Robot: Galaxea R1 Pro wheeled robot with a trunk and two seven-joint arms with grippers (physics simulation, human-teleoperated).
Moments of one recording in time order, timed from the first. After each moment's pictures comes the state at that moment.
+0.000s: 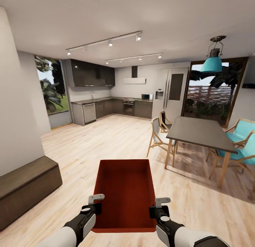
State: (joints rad) left arm -0.63 -0.12 0.04 -0.21 0.05 0.05 0.22; right arm -0.70 0.15 0.20 0.05 -0.08 -0.24 -0.22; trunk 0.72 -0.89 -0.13
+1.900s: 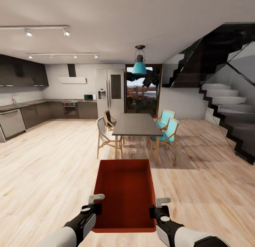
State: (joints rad) left arm -0.63 -0.12 0.04 -0.21 0.05 0.05 0.22; right arm -0.70 0.15 0.20 0.05 -0.08 -0.25 -0.22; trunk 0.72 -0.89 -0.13
